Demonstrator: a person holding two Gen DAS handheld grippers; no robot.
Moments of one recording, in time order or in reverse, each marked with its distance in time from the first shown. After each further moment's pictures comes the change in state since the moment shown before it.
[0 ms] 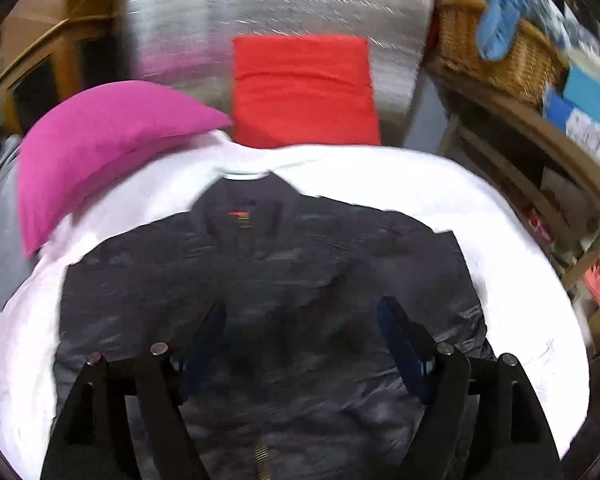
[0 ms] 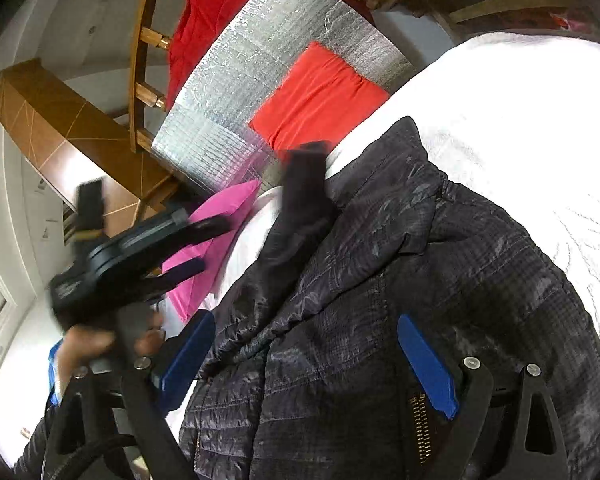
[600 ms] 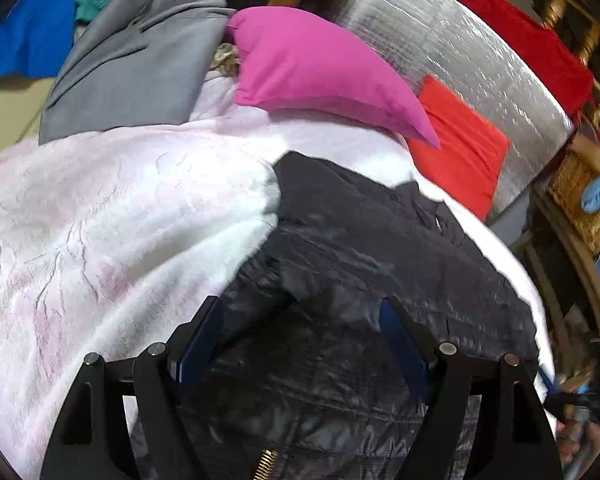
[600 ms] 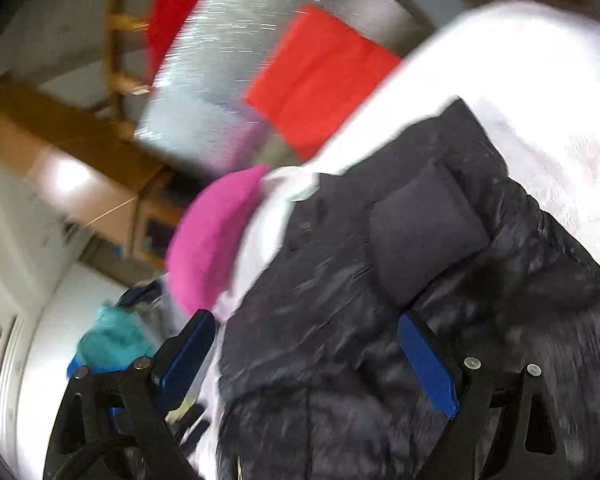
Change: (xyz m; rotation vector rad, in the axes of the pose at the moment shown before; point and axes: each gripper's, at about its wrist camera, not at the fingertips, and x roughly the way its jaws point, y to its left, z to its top) left arm -0.029 0.227 -0.114 -0.542 -0.065 0.054; right arm 0.086 0.010 0.060 0.171 0.167 -0.067
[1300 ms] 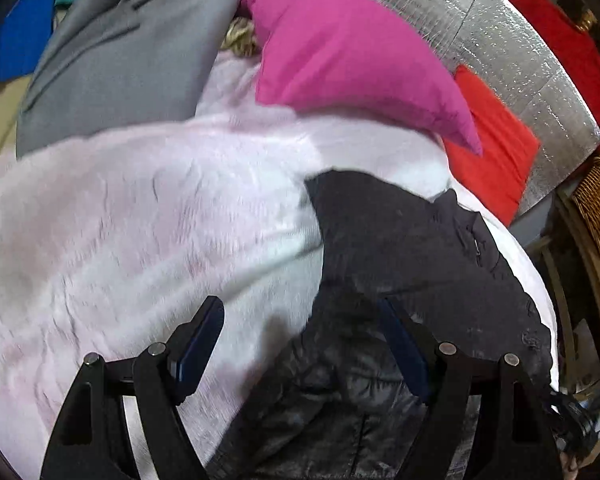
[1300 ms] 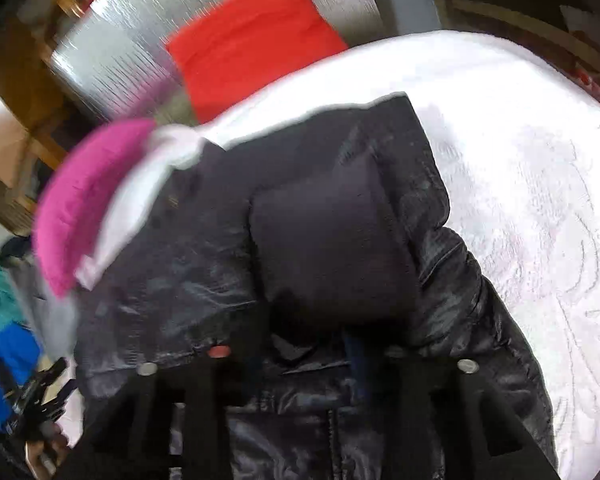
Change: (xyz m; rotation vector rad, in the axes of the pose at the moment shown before) left arm 0.063 0.020 0.061 -0.001 0.100 0.052; right arm 0.021 0.002 0.012 -0.298 0.013 -0.360
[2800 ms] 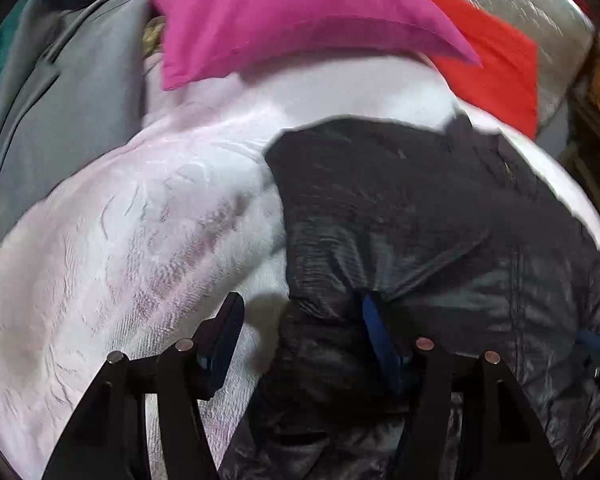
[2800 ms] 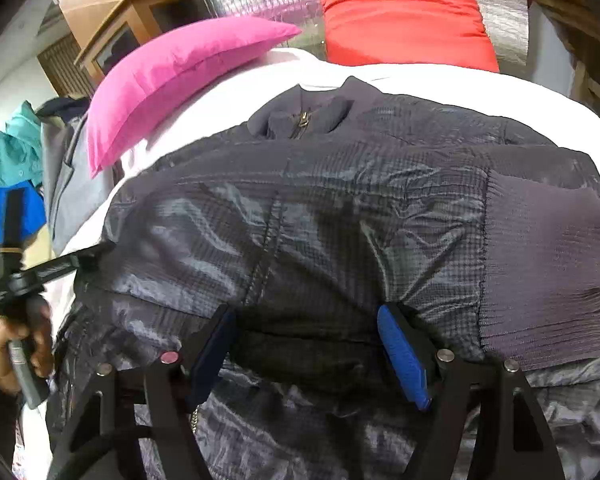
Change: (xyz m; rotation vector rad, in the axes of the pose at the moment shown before) left arm 0.065 -0.051 0.004 0.254 0.094 0.142; right arm 0.052 0.095 -0.026 -0.417 0.185 0.067
